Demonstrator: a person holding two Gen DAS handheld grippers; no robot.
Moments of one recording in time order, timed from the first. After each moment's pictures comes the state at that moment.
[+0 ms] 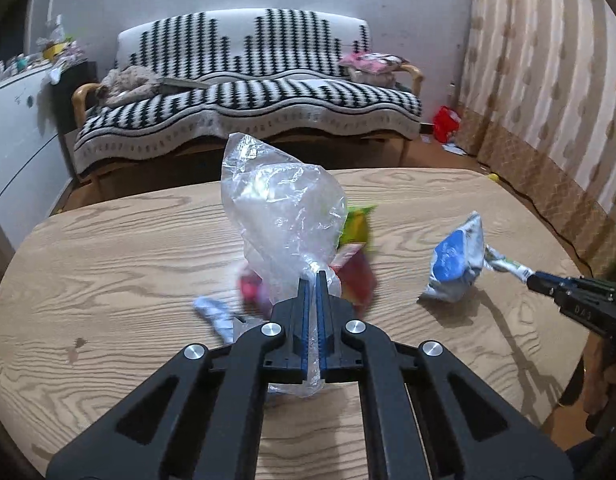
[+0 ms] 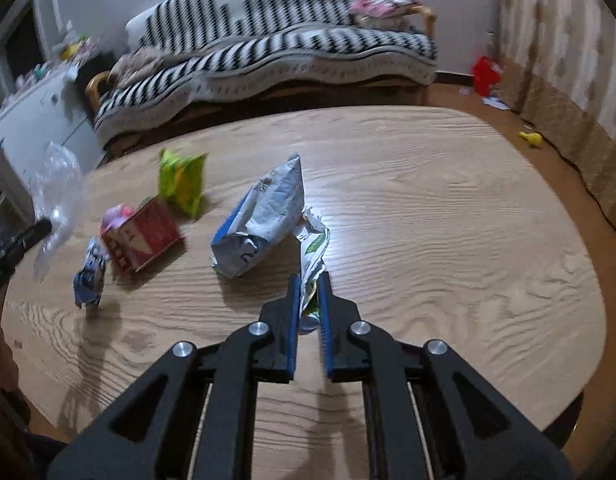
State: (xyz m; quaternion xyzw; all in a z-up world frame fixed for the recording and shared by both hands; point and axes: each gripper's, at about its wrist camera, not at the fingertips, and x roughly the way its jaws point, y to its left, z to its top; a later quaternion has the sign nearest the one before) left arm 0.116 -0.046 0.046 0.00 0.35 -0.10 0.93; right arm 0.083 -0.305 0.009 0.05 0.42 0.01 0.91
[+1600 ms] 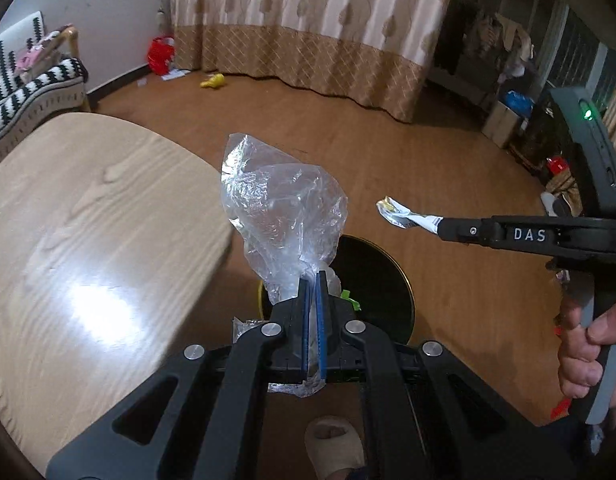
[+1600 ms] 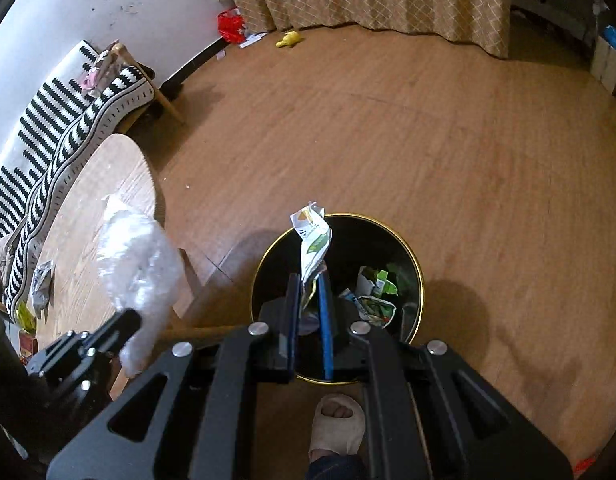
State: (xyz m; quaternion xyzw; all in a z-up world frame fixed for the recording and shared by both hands) left arm -0.018 -0.566 -0.050 0.15 0.40 -0.50 0.76; right arm -0.197 -0.723 -0.054 0.32 0.42 -0.27 0.80
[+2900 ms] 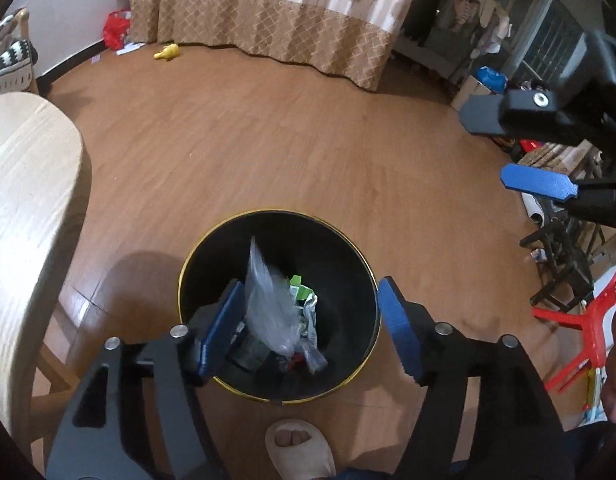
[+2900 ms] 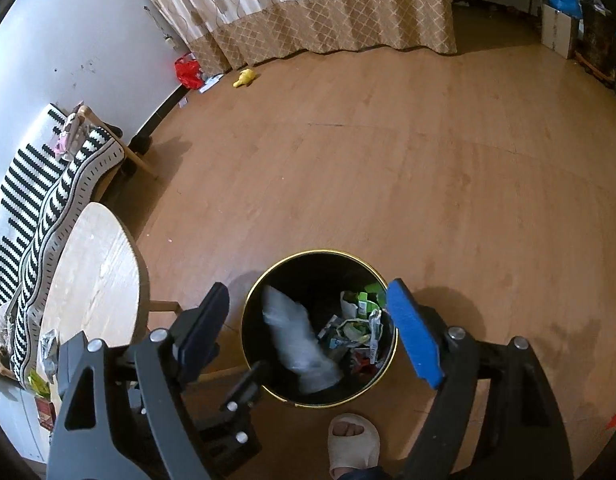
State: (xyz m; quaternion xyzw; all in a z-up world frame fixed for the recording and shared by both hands) left arm -0.044 -0.639 -0.103 0.15 0.44 -0.54 0.70; right arm -0.224 -0.744 -0.032 0.36 0.36 -0.35 0.79
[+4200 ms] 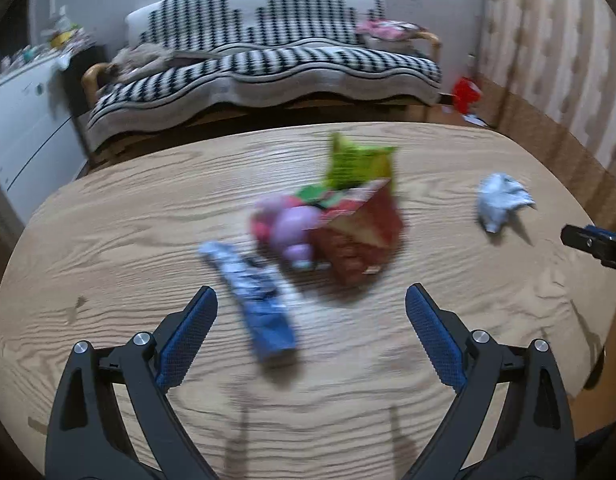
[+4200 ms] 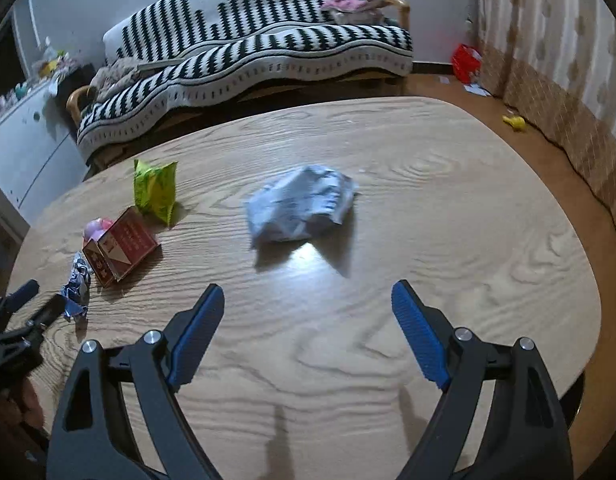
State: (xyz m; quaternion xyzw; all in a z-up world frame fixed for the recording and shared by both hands) left arm 0.108 -0.031 -0.001 0.01 0.40 -0.05 0.92; right arm 0.094 -0.307 0.010 0.06 0.44 -0.01 0.90
